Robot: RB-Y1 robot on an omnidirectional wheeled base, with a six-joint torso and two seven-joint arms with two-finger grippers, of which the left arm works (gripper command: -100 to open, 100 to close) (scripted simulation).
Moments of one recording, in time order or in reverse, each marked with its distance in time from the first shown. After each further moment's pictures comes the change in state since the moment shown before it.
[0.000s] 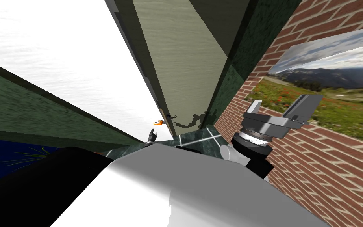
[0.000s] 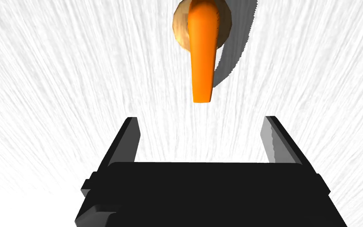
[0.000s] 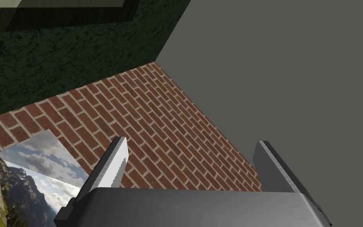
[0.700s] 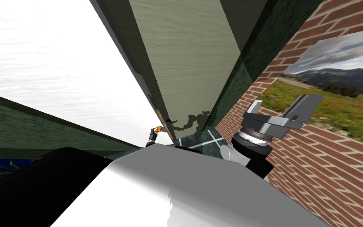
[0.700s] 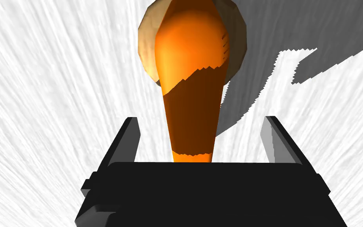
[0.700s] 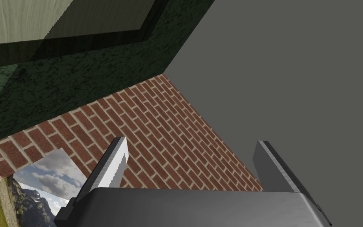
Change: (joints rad) arm -0.053 -0.013 0.017 0.044 0.009 0.007 -0.030
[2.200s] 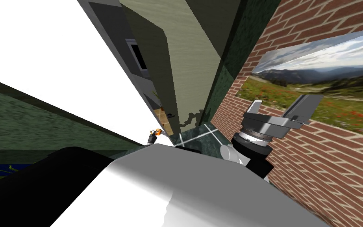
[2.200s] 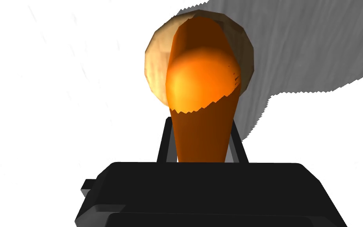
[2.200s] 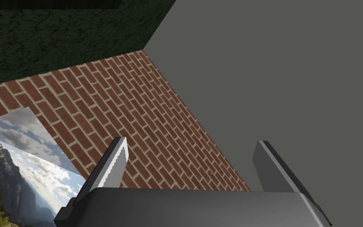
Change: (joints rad) arm 0.077 0.057 -0.080 -0.022 -0.053 -0.073 0.087
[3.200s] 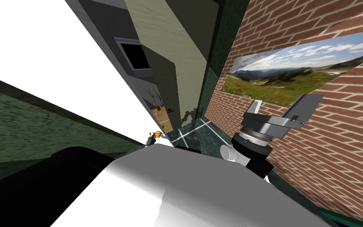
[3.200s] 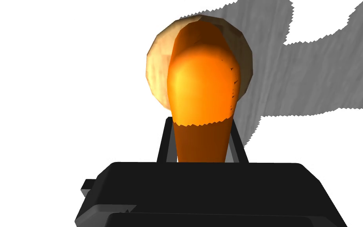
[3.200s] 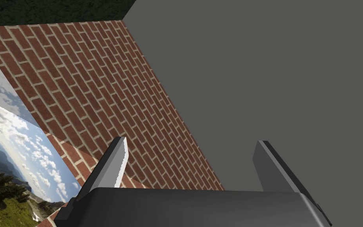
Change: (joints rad) arm 0.054 0.051 -0.051 0.028 -0.040 -0.124 0.065
